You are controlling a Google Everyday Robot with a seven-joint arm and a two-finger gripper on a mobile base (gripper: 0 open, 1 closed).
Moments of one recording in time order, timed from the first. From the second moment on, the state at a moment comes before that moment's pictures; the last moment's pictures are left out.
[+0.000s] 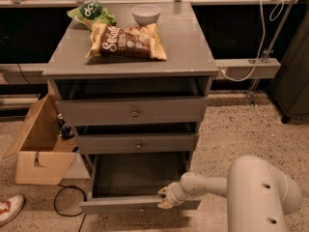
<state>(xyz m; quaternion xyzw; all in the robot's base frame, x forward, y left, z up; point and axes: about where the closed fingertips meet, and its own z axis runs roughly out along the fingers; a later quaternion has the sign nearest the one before) 0.520 -0.036 0.170 -0.65 0.71 0.20 0.21</state>
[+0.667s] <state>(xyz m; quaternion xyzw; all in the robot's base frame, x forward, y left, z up) 0.510 -0.055 0.197 -0.63 0.70 0.21 0.24</state>
